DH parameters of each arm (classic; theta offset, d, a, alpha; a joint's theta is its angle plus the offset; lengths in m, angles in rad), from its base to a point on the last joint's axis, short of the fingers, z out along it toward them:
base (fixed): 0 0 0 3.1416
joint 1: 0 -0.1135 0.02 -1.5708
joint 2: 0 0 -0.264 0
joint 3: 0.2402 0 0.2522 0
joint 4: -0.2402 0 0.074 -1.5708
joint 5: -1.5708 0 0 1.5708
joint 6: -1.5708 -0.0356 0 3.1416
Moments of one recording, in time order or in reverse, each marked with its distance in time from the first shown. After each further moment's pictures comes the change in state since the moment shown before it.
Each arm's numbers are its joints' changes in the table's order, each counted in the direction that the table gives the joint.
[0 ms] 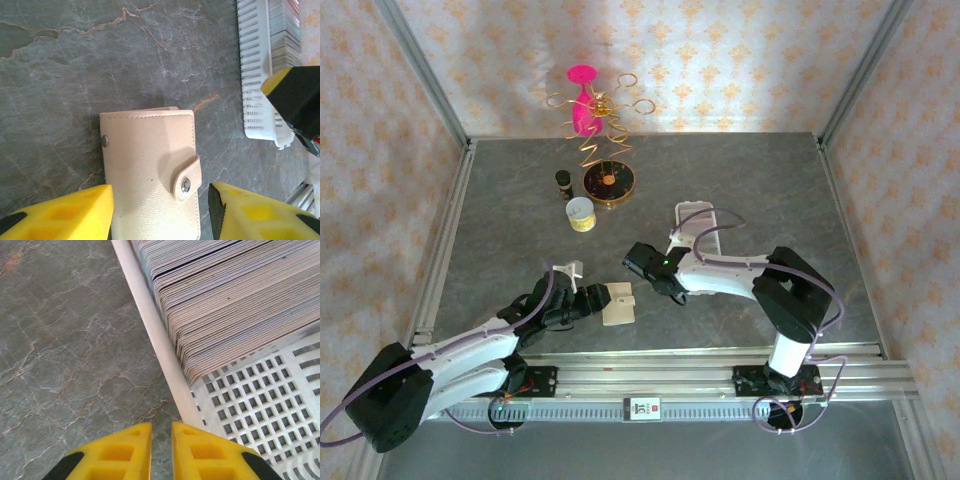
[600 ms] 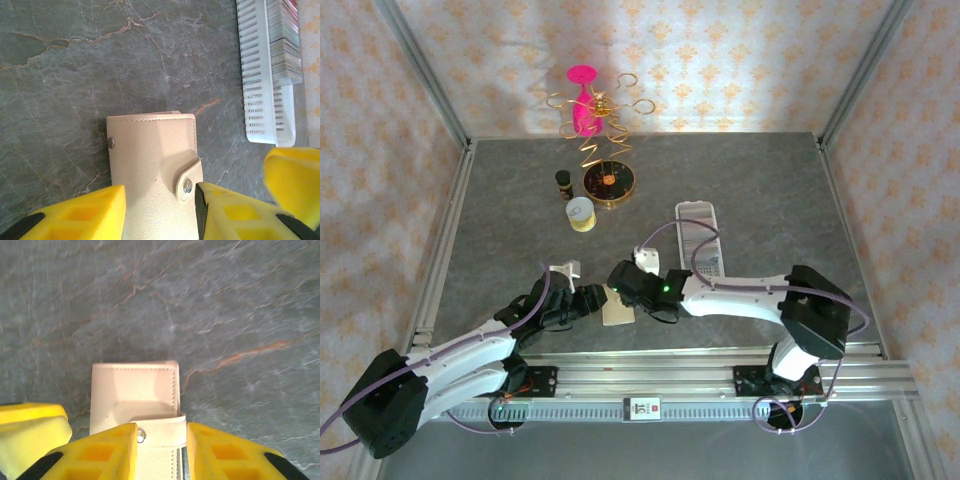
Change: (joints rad) left arm 0.000 0.043 -0.003 -0.032 0.014 -0.003; right arm -0.210 0.114 -0.034 0.222 0.270 0.197
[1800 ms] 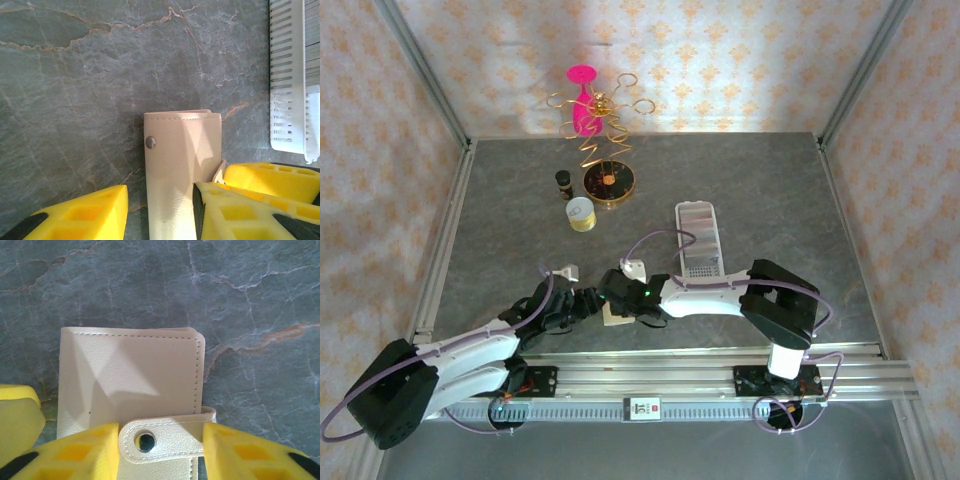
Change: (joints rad) left arm 0.000 -0.077 -0.039 0.070 0.026 0.048; right arm -0.010 -0.164 0.036 0.040 0.067 0.038
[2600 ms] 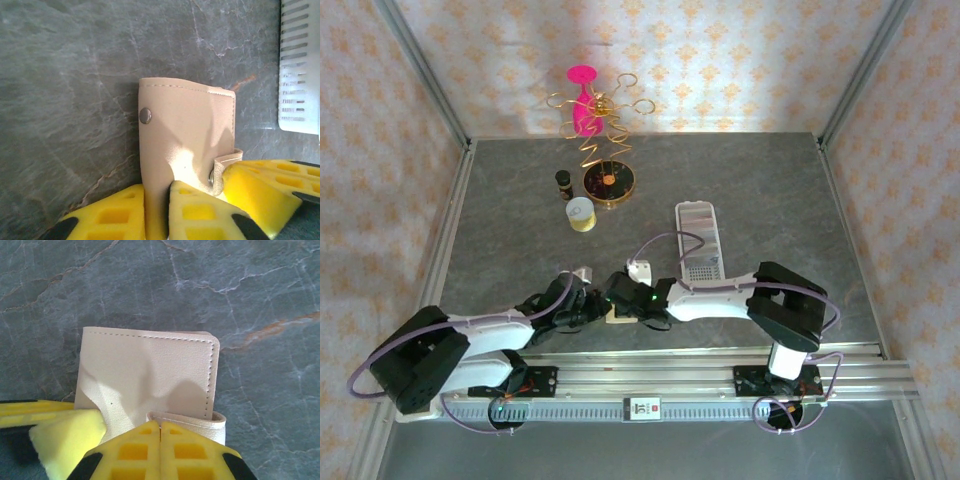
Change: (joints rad) left arm 0.046 -0.241 0.032 0.170 -0.062 -0.004; right arm -0.003 0.052 -0.080 0.076 -0.036 -0.057
